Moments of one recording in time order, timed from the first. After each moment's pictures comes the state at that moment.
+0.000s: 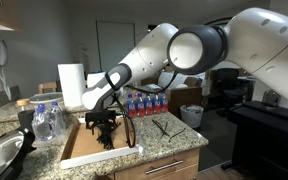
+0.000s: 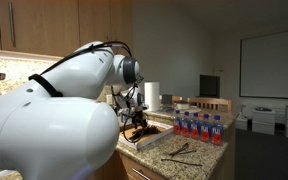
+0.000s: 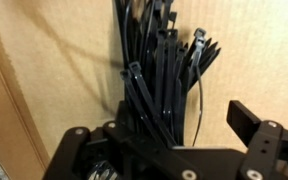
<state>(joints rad) 0.50 0.91 0.00 -1.26 -0.11 2.32 0.76</state>
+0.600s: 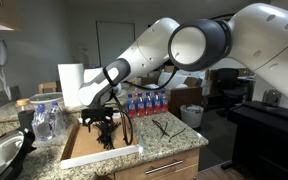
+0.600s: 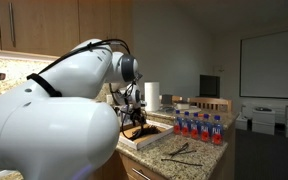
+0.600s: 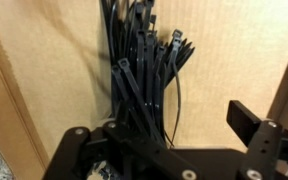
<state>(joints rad) 0.51 0.88 0.00 -1.26 -0.11 2.31 0.76</state>
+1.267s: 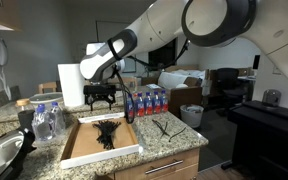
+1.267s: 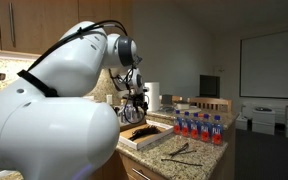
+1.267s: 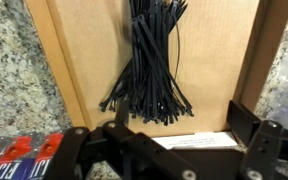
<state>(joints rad) 0.52 0.69 -0.04 -1.33 -0.11 2.24 0.76</state>
